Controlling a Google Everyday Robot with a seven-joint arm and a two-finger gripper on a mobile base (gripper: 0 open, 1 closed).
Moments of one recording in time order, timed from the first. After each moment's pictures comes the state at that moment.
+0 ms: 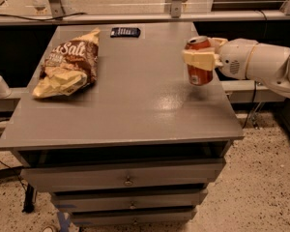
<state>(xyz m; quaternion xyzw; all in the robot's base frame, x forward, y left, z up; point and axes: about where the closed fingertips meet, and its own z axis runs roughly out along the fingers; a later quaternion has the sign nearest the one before) 0.631 -0.145 0.933 -0.32 0.69 0.26 0.59</state>
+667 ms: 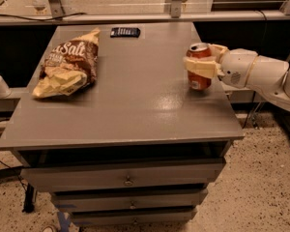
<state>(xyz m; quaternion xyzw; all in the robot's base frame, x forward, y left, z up) 0.630 -0.152 0.914 -0.34 0.65 0.28 0.62</state>
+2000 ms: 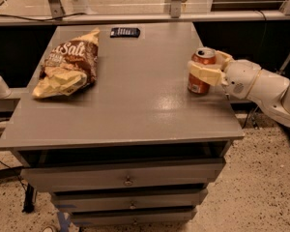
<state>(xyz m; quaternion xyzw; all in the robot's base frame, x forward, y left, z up) 0.625 -0.166 0.896 -0.32 0.61 0.31 0.65</state>
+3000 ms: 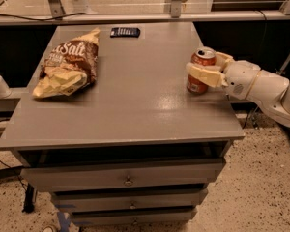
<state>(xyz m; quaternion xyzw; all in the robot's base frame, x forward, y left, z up) 0.625 -0.166 0.898 -0.32 0.61 0.31 0.65</state>
